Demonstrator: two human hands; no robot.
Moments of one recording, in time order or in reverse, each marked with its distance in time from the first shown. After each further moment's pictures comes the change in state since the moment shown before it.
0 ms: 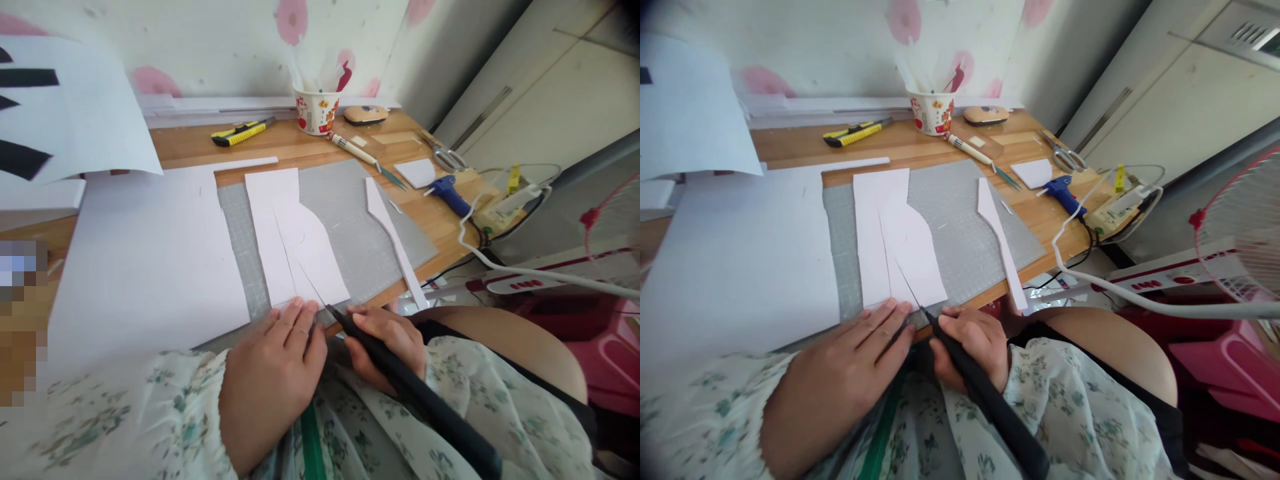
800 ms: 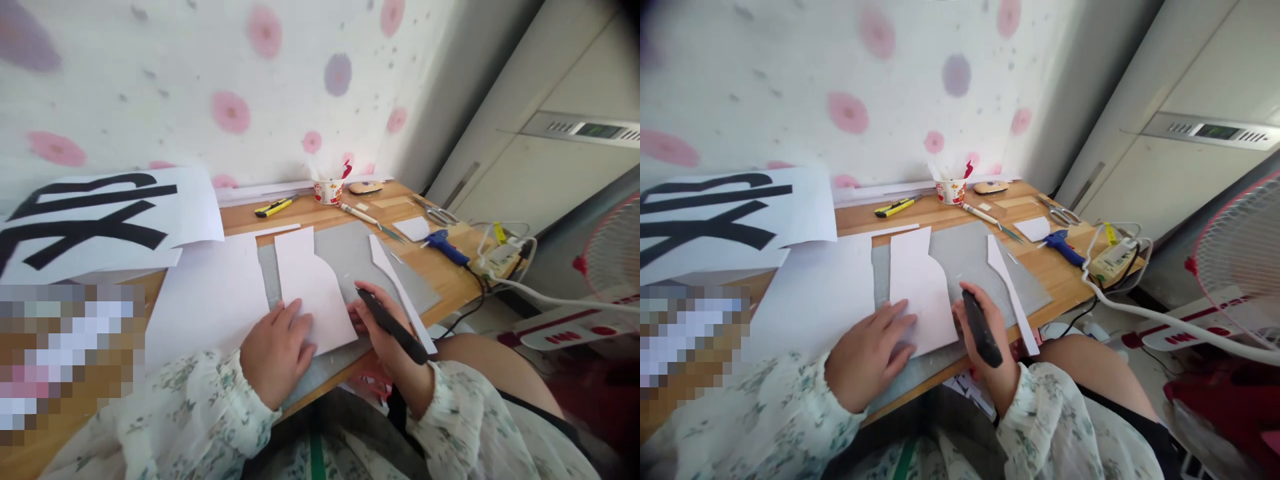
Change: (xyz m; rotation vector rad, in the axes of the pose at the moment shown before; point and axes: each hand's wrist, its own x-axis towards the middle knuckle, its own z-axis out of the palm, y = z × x) left_hand 0.005 -0.046 0.013 -0.156 -0.131 -0.435; right_hand 0.066 0.007 0.026 0.413 0.098 0.799
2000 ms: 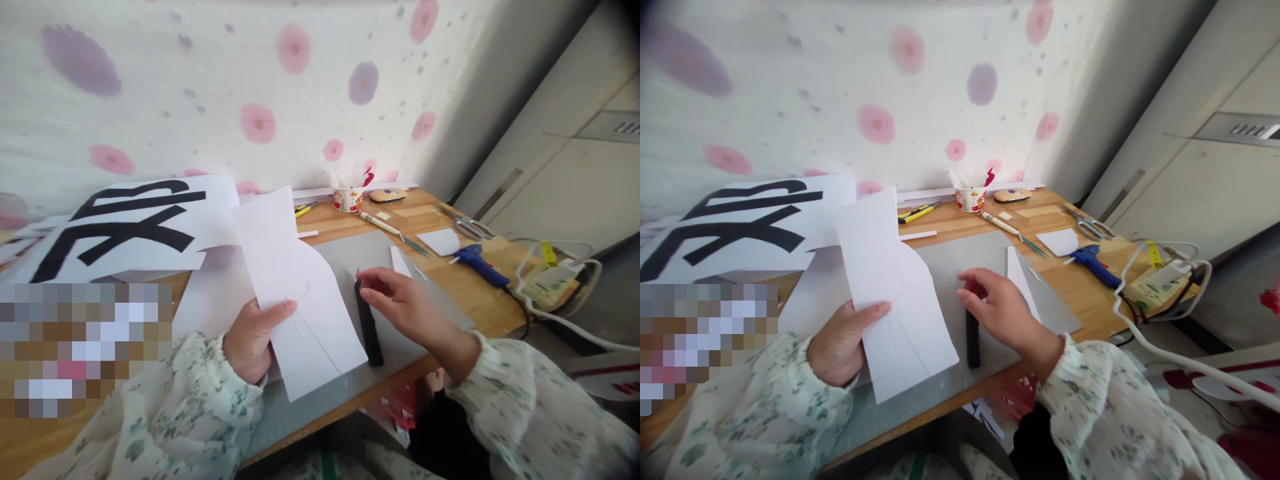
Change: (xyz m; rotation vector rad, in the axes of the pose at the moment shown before) left_hand 0.025 -0.022 -0.028 -1.852 0.337 -0.723; right_hand 0.070 -0.037 -0.013 -0.423 -0.426 -0.392
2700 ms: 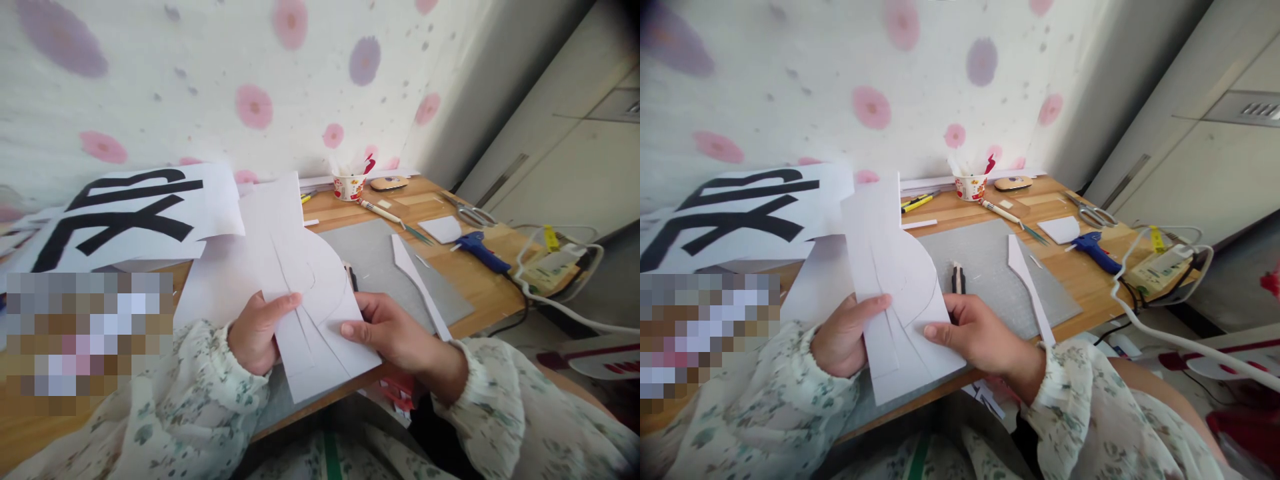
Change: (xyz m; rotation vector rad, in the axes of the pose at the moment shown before) left_hand -0.012 -0.001 0.003 -0.072 -0.145 -0.079; right_hand -0.034 -0.031 0.033 0.940 -0.397 0.363
